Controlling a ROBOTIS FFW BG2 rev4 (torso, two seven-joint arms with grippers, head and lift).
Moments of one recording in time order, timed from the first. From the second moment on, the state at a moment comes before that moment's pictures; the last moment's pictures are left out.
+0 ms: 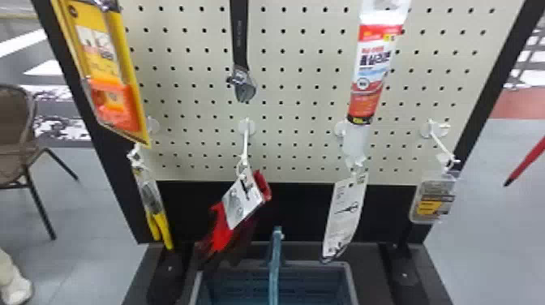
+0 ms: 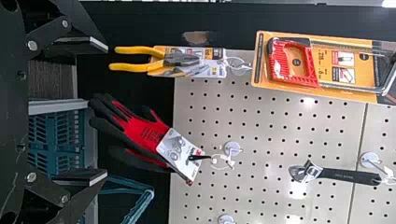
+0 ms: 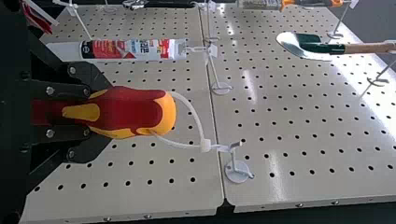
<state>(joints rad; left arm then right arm) 0.99 0.17 -0.12 -2.21 0.05 -0.39 0.07 0.11 -0.43 -0.69 -2.43 -0.92 0.80 0.63</state>
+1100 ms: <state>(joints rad) 0.97 0.17 -0.13 -2.20 0.04 -0.37 0.07 0.29 -0.14 -0.60 -2.39 -0.82 0.70 0.63</state>
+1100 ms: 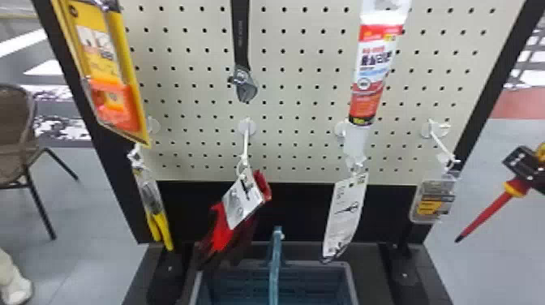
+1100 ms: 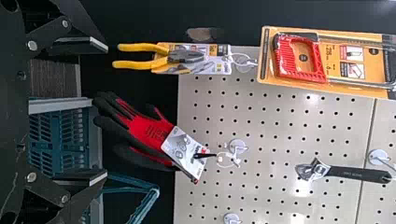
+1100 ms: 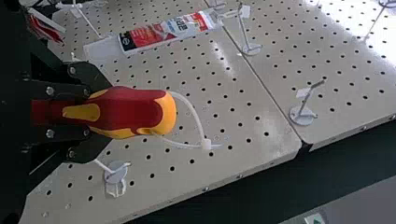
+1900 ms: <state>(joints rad) 0.96 0.16 -0.13 -2.18 0.04 -0.38 0.07 0.41 -0.05 -0.46 -2.38 -0.77 0.61 0.58</state>
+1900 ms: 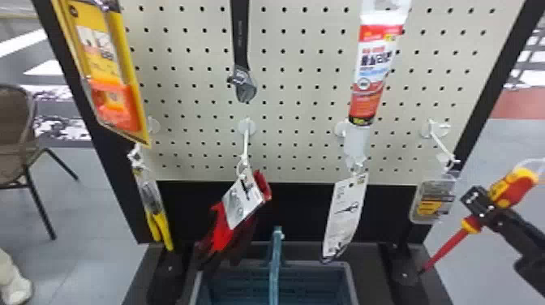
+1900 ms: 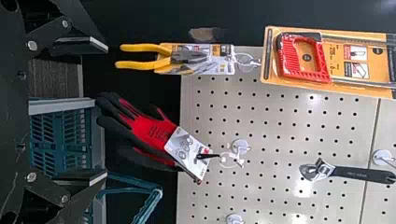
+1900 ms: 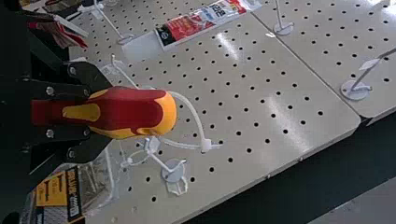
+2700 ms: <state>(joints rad) 0.96 0.16 -0.13 -2.16 0.04 -0.38 0.07 0.53 0.00 -0.28 -2.31 -0.77 0.42 0.47</state>
